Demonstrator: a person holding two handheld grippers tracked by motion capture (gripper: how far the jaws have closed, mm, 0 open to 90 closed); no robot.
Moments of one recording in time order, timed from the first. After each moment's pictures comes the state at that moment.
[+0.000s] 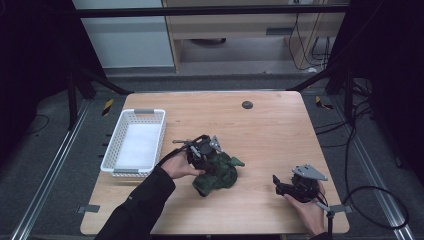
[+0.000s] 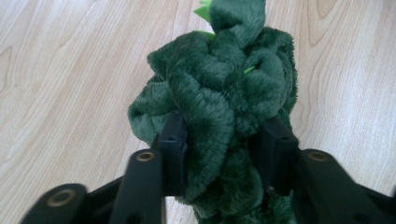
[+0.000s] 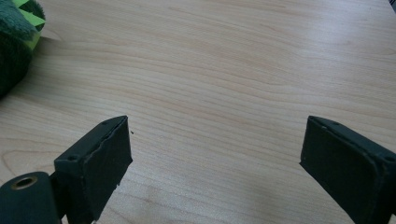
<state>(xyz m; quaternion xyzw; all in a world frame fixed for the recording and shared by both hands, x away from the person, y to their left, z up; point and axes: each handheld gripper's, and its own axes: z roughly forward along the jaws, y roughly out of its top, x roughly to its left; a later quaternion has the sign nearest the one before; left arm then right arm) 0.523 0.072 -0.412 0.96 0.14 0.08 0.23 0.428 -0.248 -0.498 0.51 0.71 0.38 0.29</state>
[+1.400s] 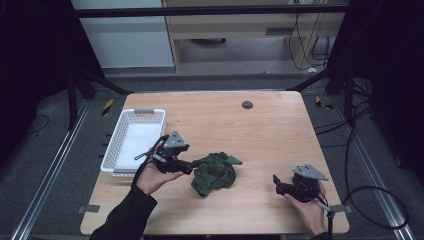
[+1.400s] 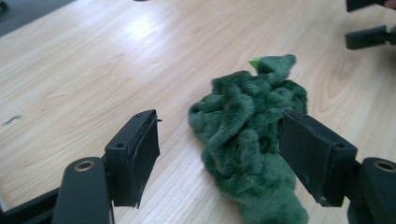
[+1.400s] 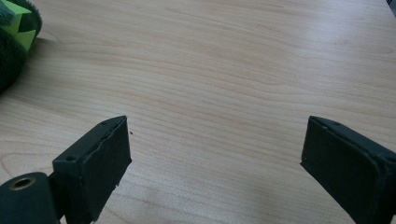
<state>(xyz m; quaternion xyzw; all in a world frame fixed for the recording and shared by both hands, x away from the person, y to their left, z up) 0.487 0.160 -0.395 0.85 0.29 0.15 0.41 0.428 -0.249 -0.497 0.52 0.71 0.38 0.29</state>
